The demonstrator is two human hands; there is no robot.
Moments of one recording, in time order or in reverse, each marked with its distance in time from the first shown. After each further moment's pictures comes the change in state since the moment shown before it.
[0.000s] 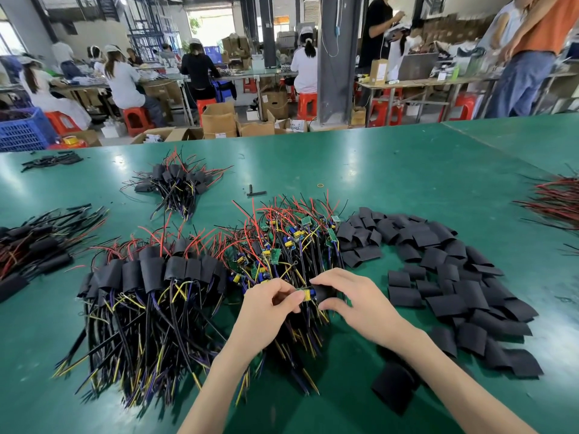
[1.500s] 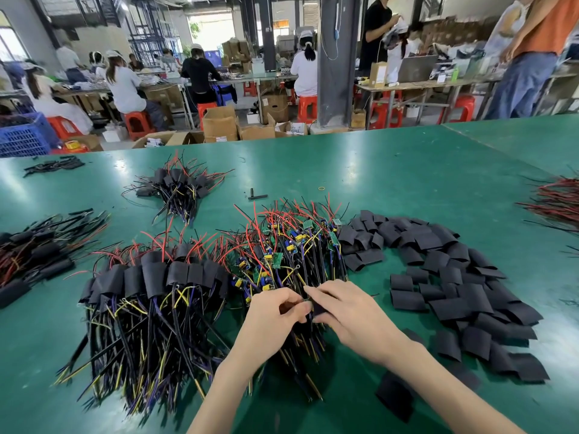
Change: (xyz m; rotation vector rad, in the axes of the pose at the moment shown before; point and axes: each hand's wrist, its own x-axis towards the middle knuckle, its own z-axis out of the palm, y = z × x) left_hand -0.001 0.005 0.002 0.069 -0.036 0.035; right_hand -0.004 -0.013 0.010 -0.446 0.028 -0.277
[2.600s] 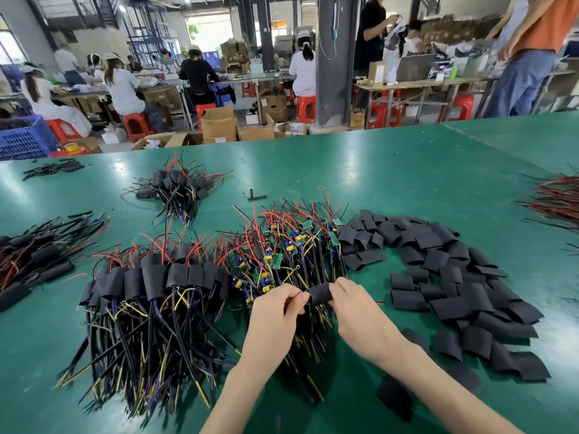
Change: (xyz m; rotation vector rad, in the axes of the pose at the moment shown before) left_hand 0.002 -0.006 0.016 0.021 0.198 0.055; right_hand -0.002 0.006 0.021 -0.064 -0.174 0.364
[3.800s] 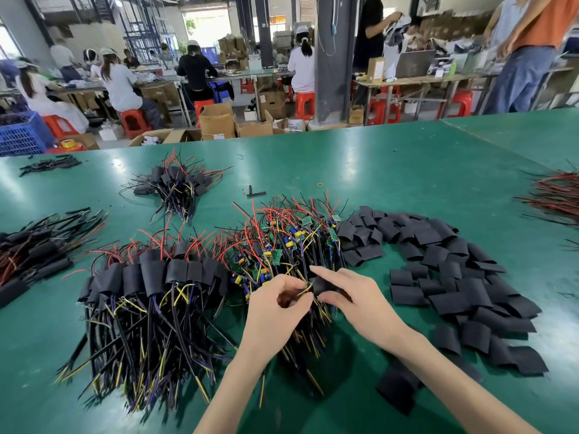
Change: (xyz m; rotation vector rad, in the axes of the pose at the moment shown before) left_hand -0.002 0.007 -0.006 -0.288 -0.024 -0.119; right_hand 0.005 0.004 -0.019 0.600 0.095 0.012
